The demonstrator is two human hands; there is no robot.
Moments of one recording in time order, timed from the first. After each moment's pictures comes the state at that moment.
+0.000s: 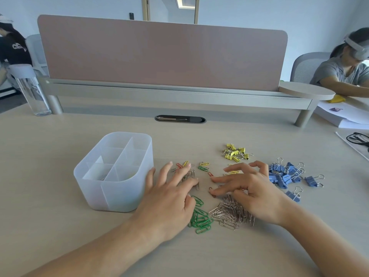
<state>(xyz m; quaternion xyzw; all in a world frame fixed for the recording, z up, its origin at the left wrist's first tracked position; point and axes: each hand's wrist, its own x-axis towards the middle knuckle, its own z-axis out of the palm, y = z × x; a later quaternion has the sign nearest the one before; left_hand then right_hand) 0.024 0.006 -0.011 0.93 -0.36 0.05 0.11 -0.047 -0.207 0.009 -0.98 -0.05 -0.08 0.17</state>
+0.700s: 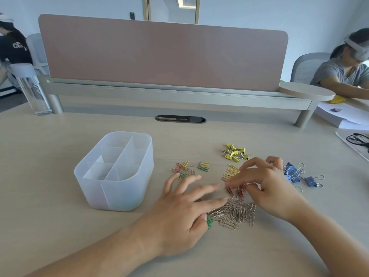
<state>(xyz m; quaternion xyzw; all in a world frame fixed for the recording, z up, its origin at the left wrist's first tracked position) 0.010 0.010 -0.006 0.84 -0.53 0.03 0.13 -0.053 -0.229 0.009 -0.96 -0.04 -0.21 0.15</state>
